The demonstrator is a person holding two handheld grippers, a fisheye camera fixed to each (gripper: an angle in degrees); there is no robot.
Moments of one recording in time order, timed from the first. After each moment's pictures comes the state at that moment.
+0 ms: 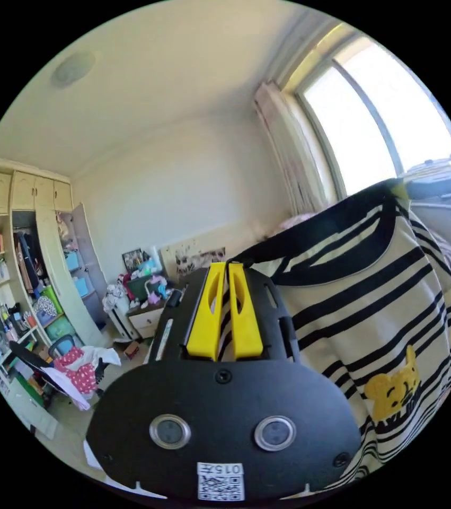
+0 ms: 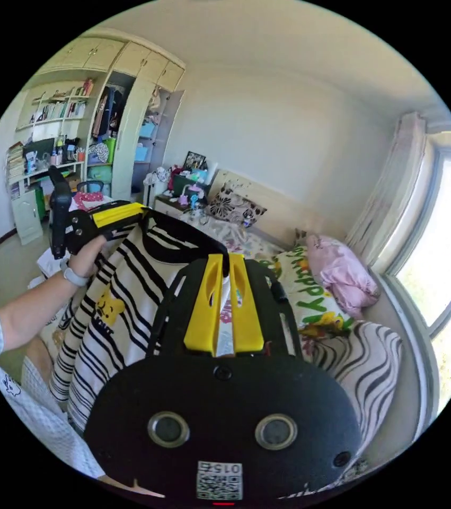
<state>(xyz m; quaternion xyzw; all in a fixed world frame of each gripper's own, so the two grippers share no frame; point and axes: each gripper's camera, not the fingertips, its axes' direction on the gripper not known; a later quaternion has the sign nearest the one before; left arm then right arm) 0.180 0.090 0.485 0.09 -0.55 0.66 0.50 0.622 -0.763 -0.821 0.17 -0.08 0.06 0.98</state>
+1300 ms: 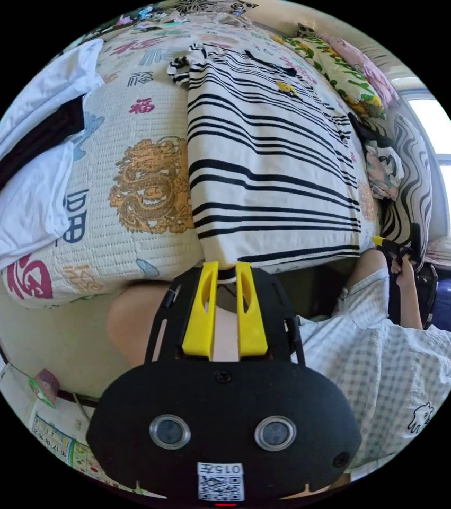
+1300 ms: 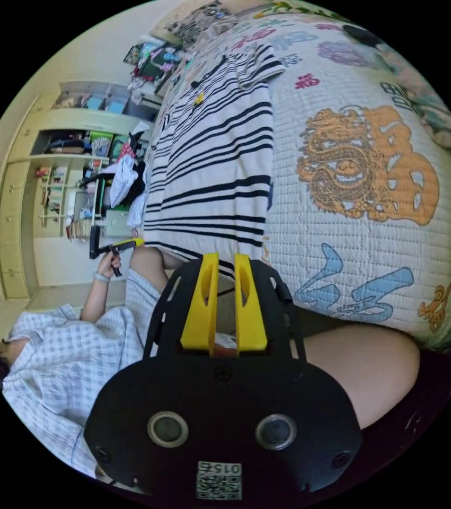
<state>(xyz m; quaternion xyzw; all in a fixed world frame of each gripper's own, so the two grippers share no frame) -0.114 0.004 0.192 -0.28 -0.65 0.10 0.70 0.698 -0.364 -0.401 -0.27 -0.55 0.24 0.76</state>
